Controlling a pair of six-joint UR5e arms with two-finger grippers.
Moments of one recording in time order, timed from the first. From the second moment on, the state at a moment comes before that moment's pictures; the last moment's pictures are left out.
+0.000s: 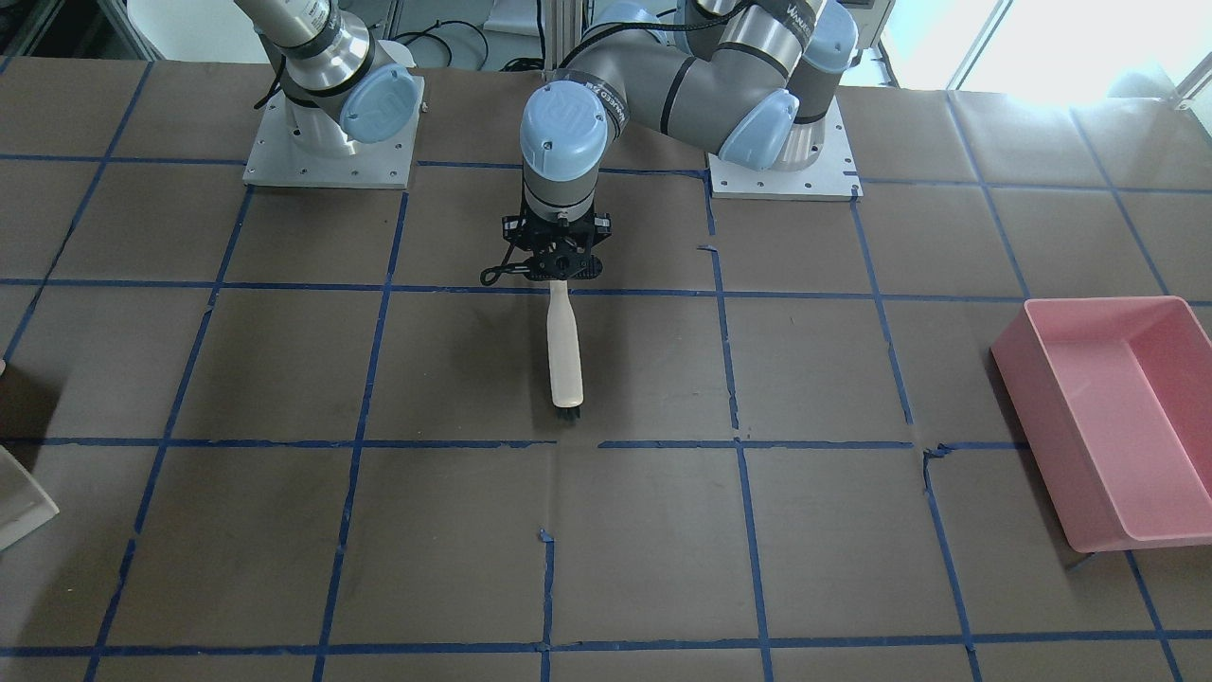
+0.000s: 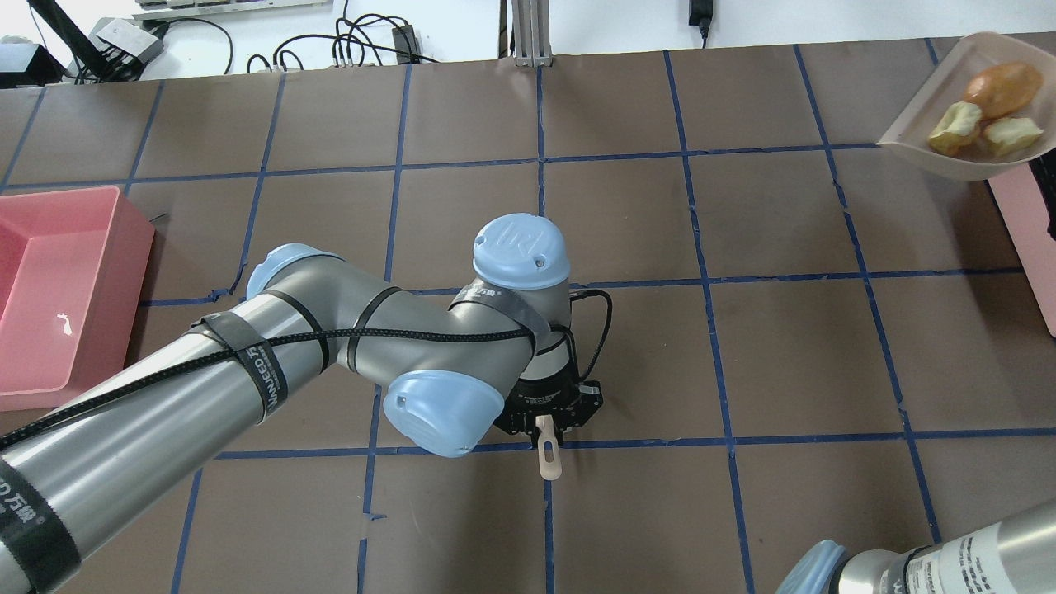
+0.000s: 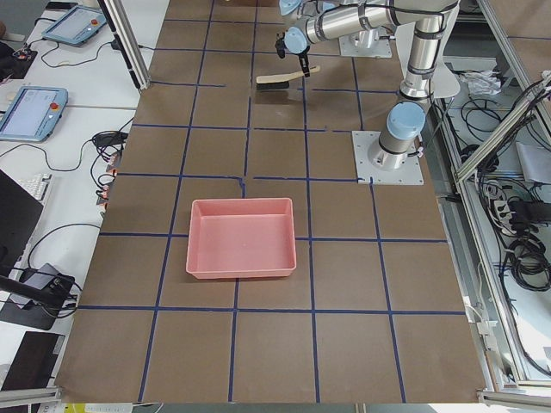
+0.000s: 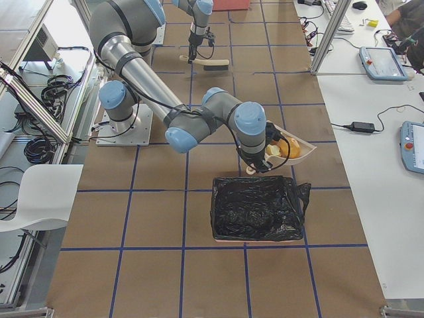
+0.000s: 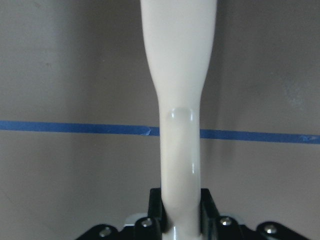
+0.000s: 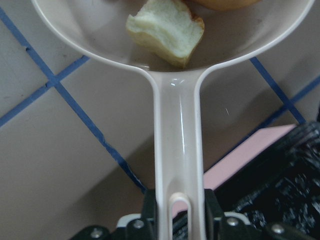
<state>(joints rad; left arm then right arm) -2.08 -1.79 -1.93 -1.23 1.40 -0.56 0.72 -1.22 1.45 -1.94 -1.39 -1.61</state>
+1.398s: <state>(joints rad) -2.08 -1.81 -2.00 -1.12 1.40 -0.51 0.44 -1.16 1.32 -1.98 -1.57 -1.92</state>
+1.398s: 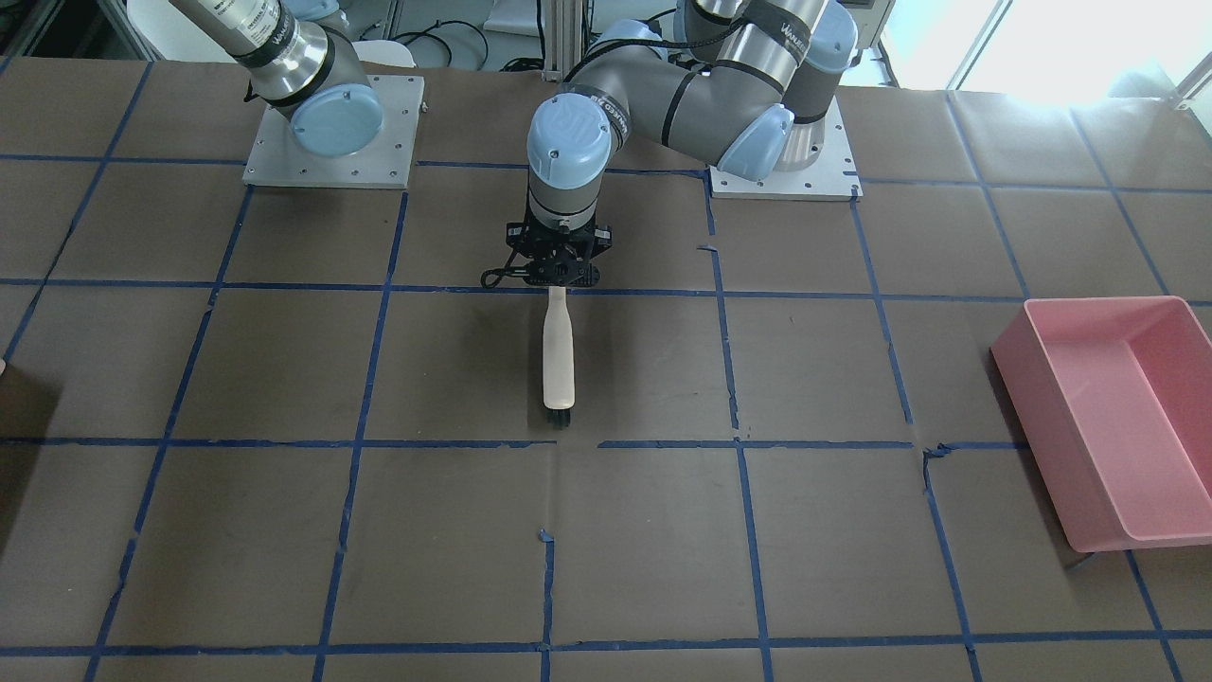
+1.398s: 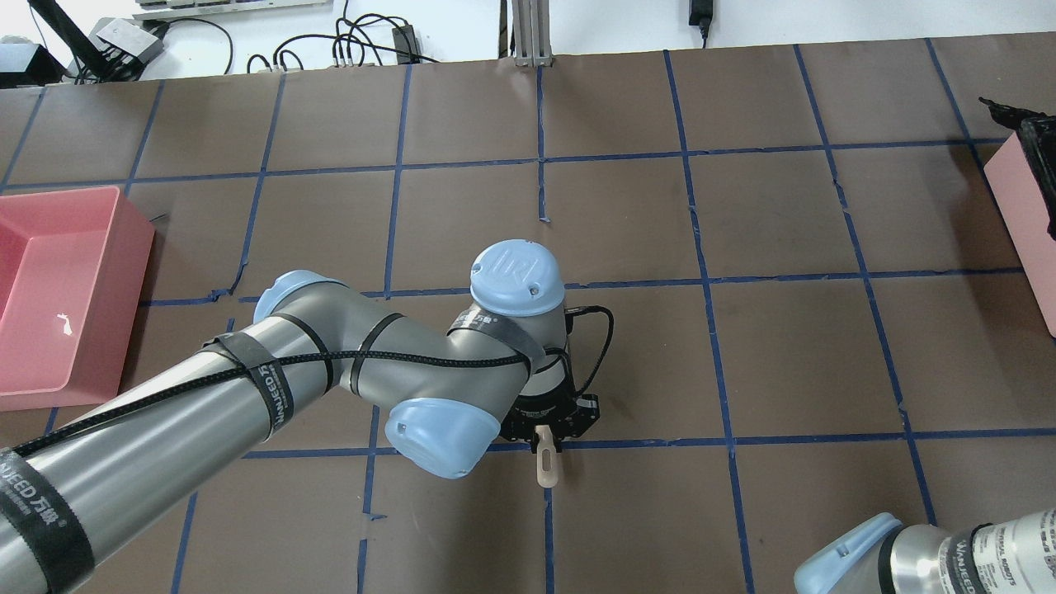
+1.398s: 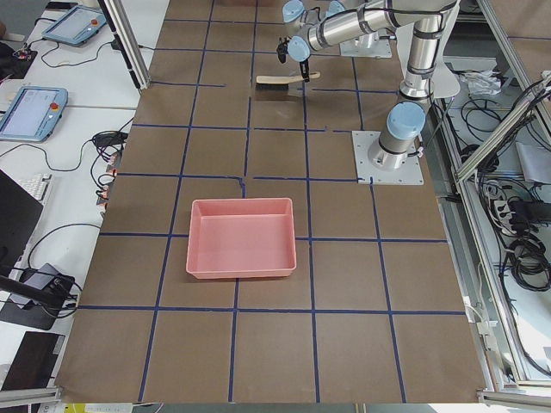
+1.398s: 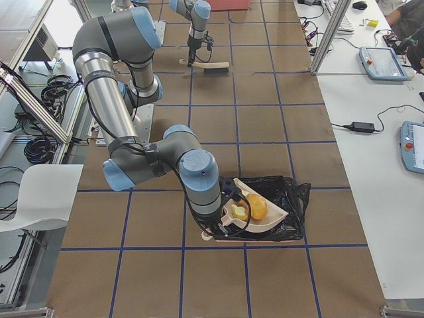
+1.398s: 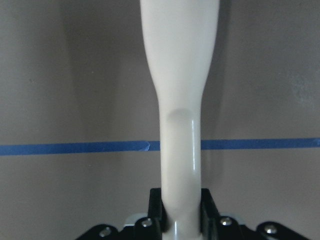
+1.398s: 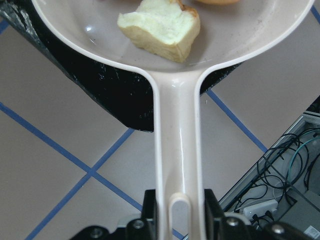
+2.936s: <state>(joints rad) -2.07 -1.78 -1.96 -1.13 1.40 -0.49 0.57 -1.16 1.31 -2.30 -1.72 -2.36</state>
